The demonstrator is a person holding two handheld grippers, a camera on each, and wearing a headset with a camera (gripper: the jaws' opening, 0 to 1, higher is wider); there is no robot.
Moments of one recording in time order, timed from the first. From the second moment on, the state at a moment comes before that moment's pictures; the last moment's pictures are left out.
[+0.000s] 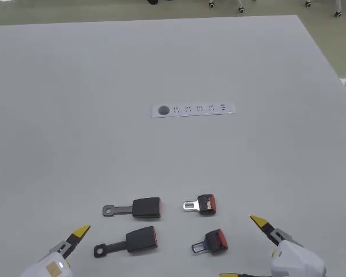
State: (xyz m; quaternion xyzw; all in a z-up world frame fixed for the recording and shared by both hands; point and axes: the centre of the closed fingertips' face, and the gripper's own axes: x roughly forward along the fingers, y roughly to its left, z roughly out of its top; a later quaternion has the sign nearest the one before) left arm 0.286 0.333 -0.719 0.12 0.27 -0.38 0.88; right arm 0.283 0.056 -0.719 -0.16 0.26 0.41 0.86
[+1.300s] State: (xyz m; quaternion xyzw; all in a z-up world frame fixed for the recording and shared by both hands) left arm 0.307 0.293 -0.741 0.24 0.33 -0.51 0.76; right arm 0.288 0.064 -0.738 -0.29 0.26 0.56 0.73
